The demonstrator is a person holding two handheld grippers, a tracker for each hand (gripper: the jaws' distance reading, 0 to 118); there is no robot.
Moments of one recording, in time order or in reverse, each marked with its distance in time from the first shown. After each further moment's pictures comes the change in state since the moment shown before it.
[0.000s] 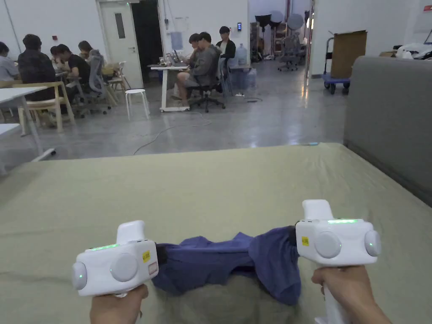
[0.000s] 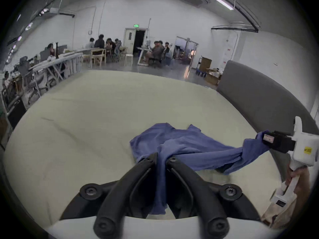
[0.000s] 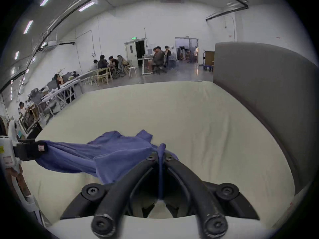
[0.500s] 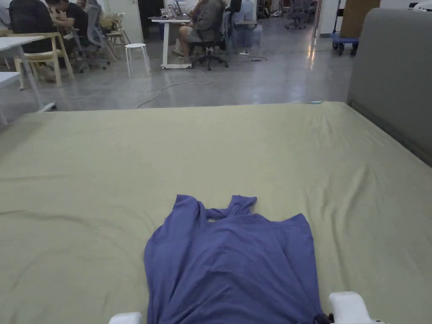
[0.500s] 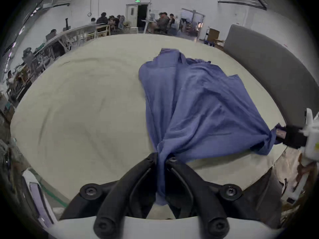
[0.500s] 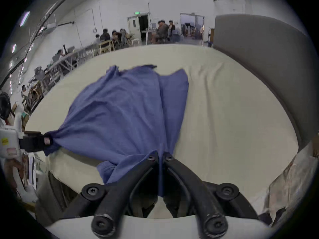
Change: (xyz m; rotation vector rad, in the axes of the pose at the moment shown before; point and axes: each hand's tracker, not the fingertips) left arm -0.022 -0.228 0.097 -0.293 0.077 -0.004; right arm -0.002 -0.233 0.120 -0.280 0.031 0.047
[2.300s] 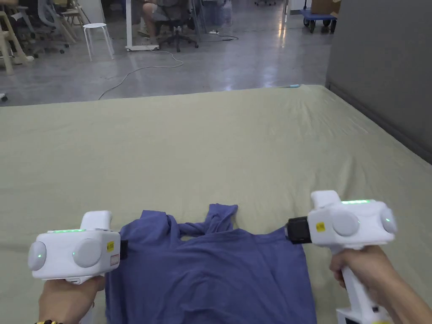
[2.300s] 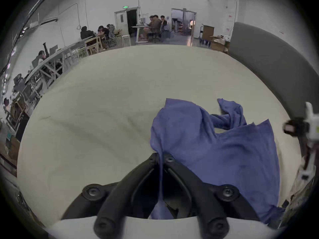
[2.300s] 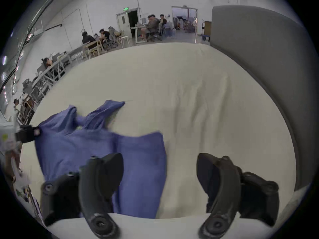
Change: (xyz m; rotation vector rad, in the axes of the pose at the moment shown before) left arm -0.009 0.263 -0.127 0.035 0.033 -0.140; right arm 0.089 0.249 -0.164 -0.058 -0.029 -0.058
